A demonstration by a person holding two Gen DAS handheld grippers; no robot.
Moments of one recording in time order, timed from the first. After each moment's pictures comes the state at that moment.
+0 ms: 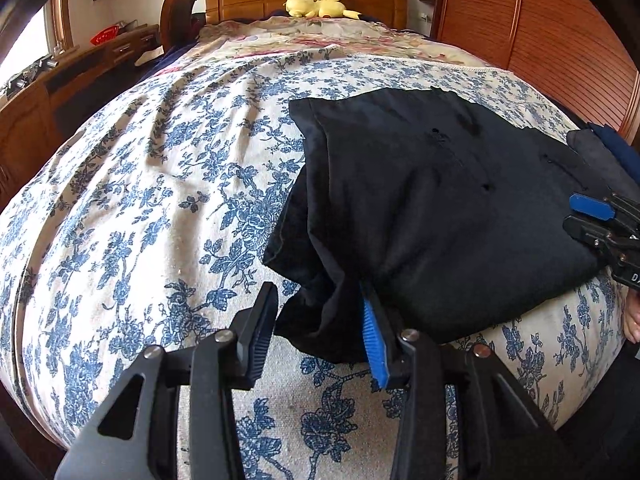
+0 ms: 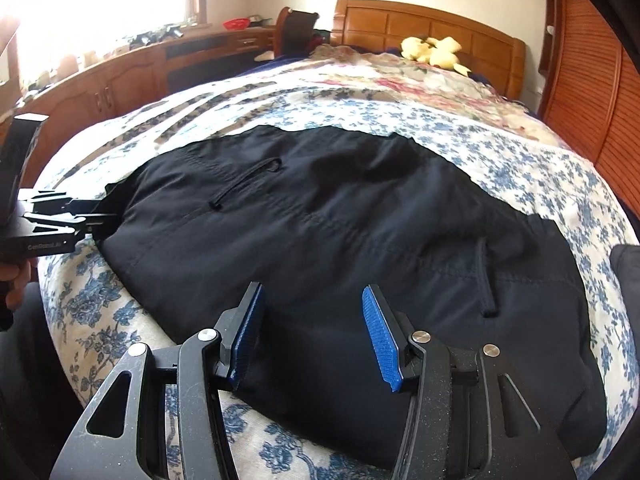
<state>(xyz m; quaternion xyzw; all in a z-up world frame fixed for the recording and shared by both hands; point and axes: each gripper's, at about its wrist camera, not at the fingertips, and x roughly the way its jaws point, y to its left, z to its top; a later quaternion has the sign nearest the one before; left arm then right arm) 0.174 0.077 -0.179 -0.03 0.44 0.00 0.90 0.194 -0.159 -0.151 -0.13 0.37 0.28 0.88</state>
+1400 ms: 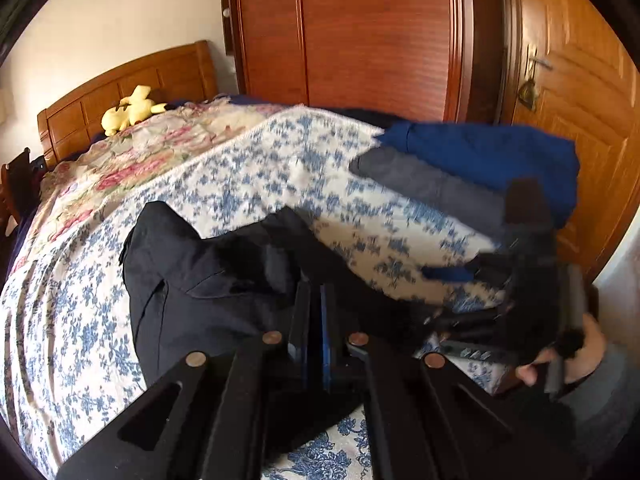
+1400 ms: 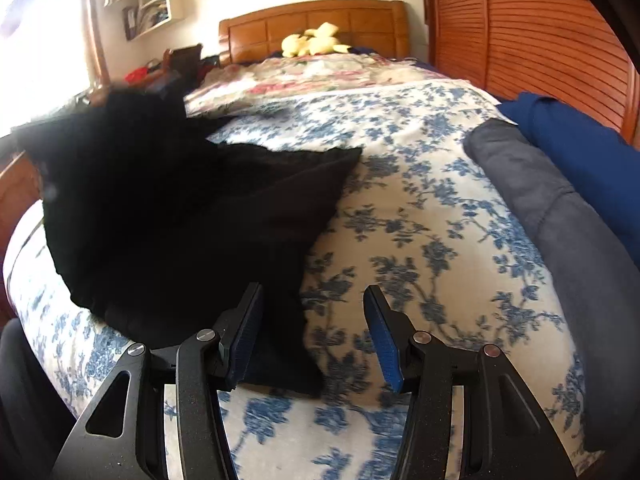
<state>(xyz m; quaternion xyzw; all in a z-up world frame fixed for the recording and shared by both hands) 0.225 -0.241 -0.046 0.11 0.34 -0.24 0.90 0.188 -0.401 -0.128 -0.01 0.37 0.15 0.92</state>
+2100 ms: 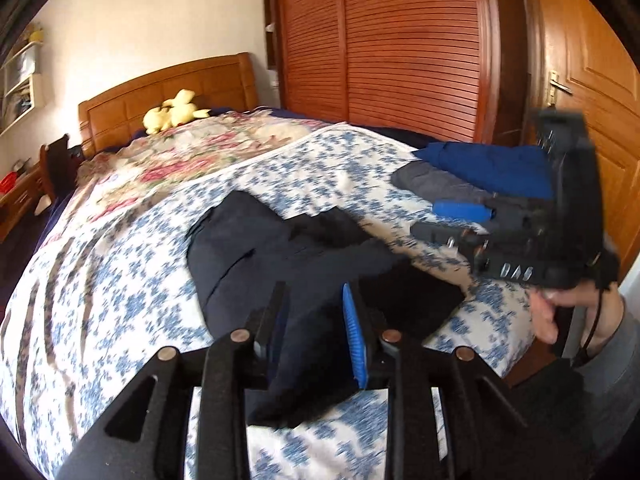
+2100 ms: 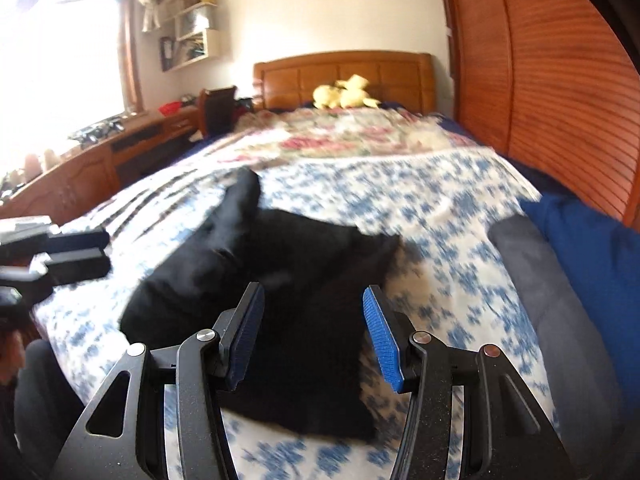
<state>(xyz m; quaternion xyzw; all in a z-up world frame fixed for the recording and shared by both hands) 0.177 -0.160 -0.039 0.07 0.31 -0.19 0.93 0.181 -0.348 -0.051 -0.02 0.28 0.21 0.94</state>
